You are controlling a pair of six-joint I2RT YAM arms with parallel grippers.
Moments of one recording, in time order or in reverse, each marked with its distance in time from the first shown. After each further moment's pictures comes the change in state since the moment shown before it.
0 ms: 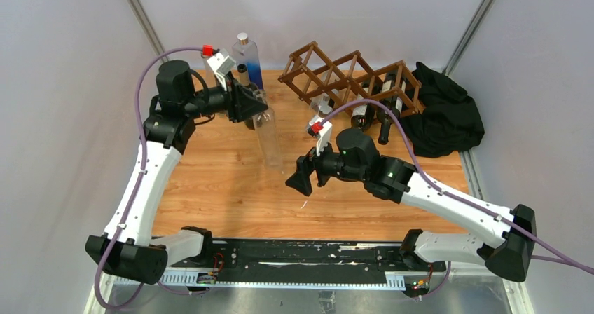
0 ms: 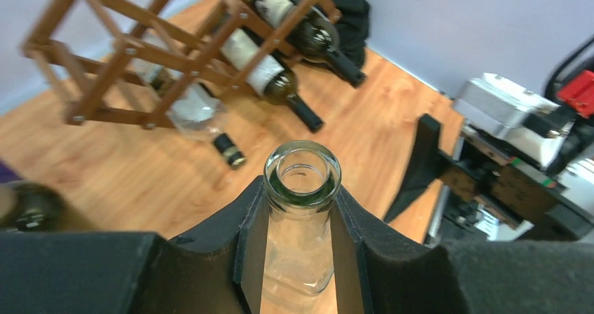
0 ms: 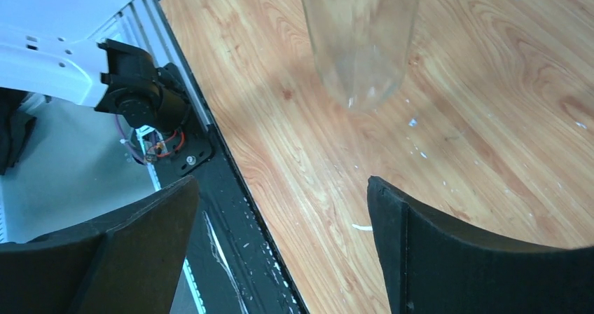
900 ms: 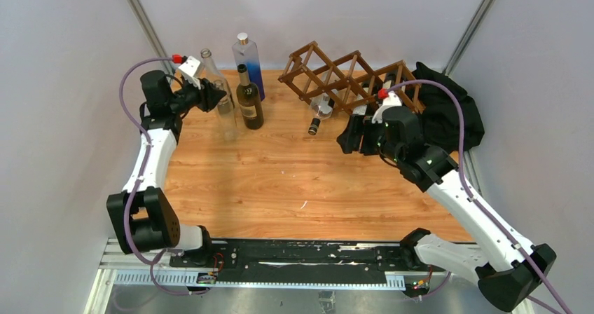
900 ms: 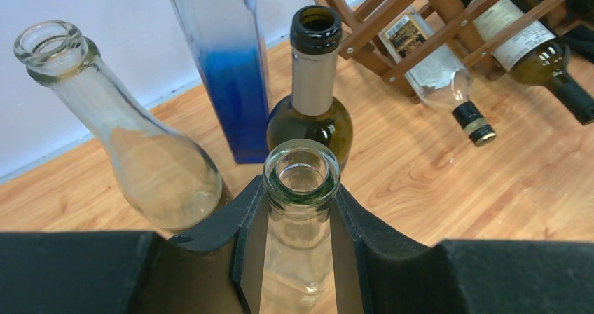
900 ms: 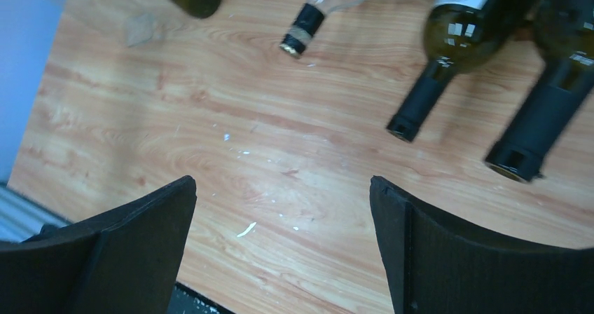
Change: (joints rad) left arm 0.396 0.191 -0.230 0.398 -0.055 0.279; right arm -0.385 -0.138 0.042 -0.280 0.264 0.142
